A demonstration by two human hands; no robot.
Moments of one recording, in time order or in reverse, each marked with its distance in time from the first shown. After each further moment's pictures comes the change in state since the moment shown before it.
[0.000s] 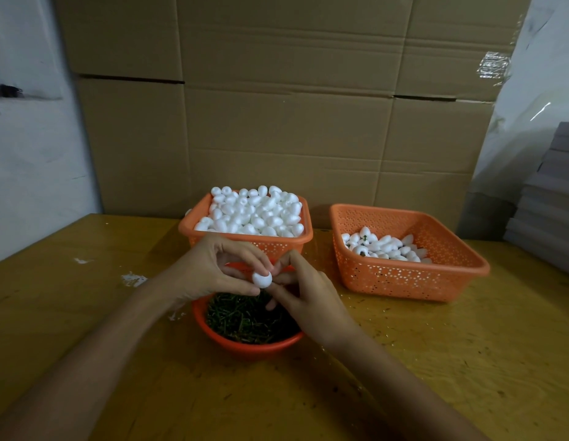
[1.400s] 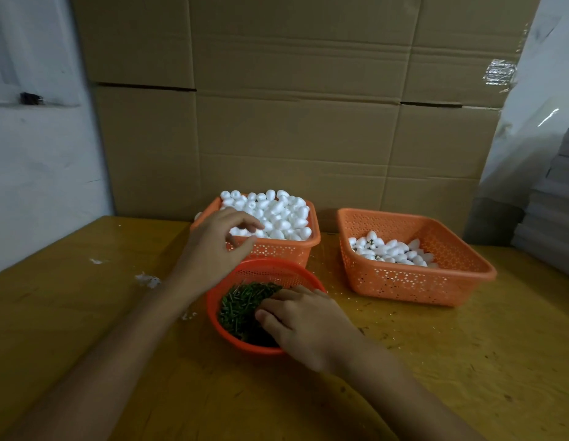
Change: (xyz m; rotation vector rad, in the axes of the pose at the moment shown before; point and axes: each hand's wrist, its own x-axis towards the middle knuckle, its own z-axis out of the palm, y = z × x) left_hand 0.016 -0.004 -0.009 0.630 0.472 0.174; right_hand -0.011 -0.026 0.005 -0.729 -0.420 0.030
